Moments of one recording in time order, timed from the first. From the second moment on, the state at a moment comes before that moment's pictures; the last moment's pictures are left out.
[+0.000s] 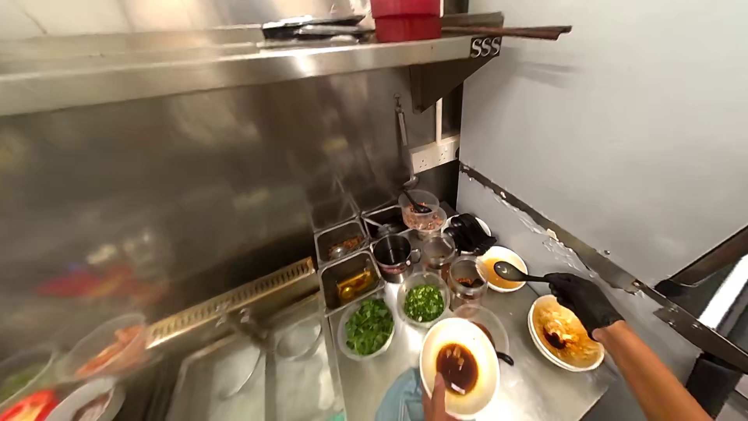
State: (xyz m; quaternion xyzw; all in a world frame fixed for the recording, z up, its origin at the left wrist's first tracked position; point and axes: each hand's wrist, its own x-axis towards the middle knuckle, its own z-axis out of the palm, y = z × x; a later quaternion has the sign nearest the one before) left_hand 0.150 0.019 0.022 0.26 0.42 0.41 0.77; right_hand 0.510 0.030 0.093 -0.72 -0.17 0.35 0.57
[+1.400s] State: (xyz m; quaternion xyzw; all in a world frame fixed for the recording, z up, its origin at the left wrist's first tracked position) left_hand 0.168 0.006 0.017 0.26 0.40 0.41 0.78; right_hand 0.533 0.081 0.035 -0.89 -0.33 0.14 0.28
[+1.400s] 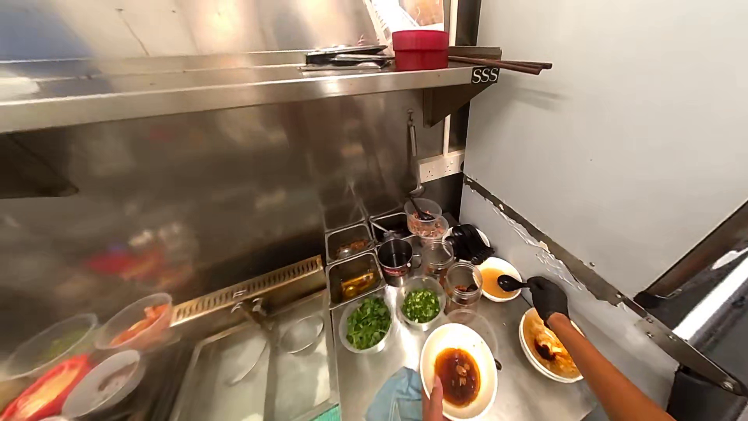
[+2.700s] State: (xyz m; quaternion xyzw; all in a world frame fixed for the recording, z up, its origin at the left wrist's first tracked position) left_hand 0.176 -0.005 0.037 0.23 0.43 0.41 0.77; right_hand 0.372 -0.077 0.146 -0.61 -0.69 0.08 0.37
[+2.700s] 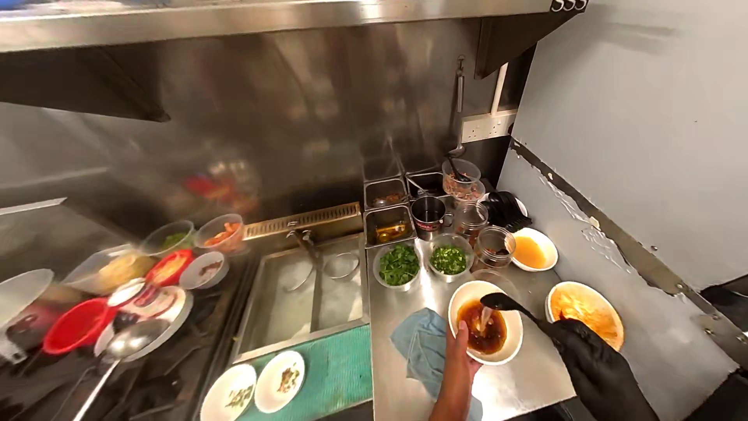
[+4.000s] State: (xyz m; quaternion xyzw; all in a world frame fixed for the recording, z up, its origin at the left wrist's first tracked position) left_hand 0.189 -0.055 0.010 0.15 0.48 0.51 0.70; right_hand 0.531 0.026 0.058 -0.73 -0.37 0.15 0.56
